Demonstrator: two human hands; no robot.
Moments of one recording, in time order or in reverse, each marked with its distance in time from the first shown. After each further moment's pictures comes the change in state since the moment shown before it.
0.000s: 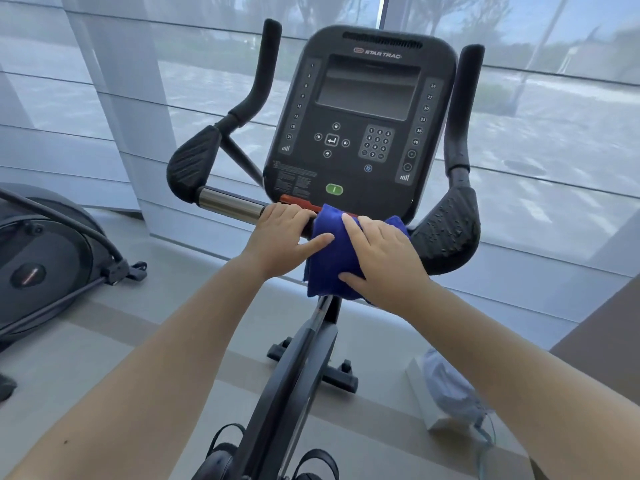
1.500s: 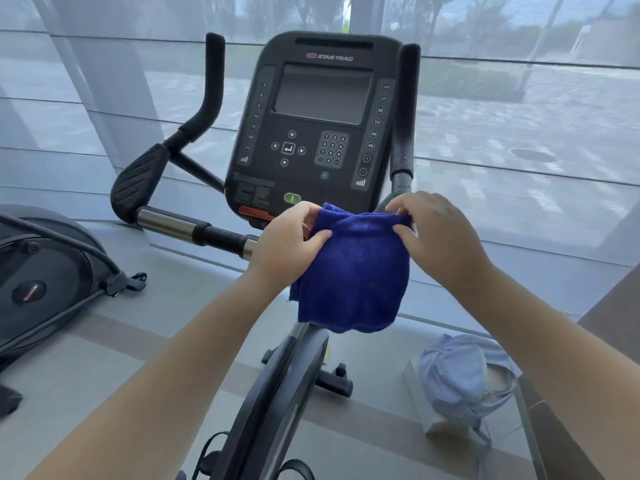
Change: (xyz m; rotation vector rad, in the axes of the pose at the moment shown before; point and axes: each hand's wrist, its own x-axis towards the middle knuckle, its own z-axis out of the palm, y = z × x) left_hand 0.041 0.135 0.003 -0.438 0.110 -0.224; right_hand -0.038 0.147 -0.047 0.368 0.222 0.235
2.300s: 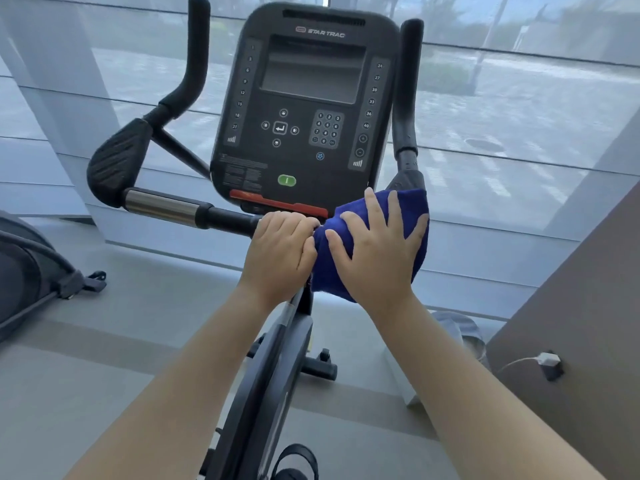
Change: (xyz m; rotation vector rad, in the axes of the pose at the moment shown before) left_hand -0.030 -0.066 0.001 0.384 0.079 0.409; right_hand -0.031 -0.090 0.100 -0.384 0.155 0.211
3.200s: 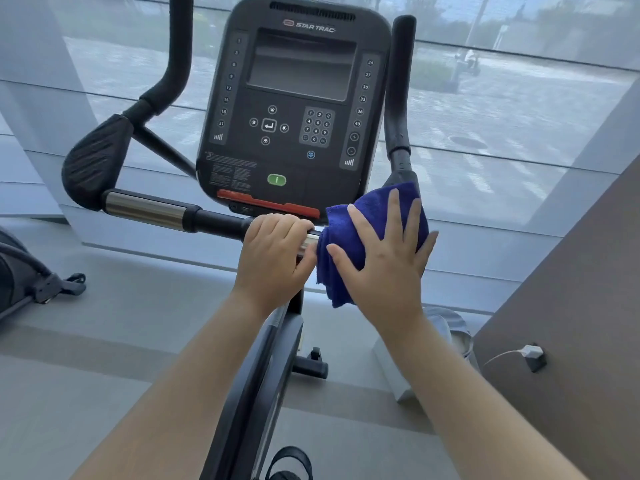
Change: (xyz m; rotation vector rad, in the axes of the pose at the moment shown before) left_hand 0.003 -0.004 0.006 -0.007 0.070 0.023; right_hand -0.012 0.008 -0.006 0.107 -0.036 0.103
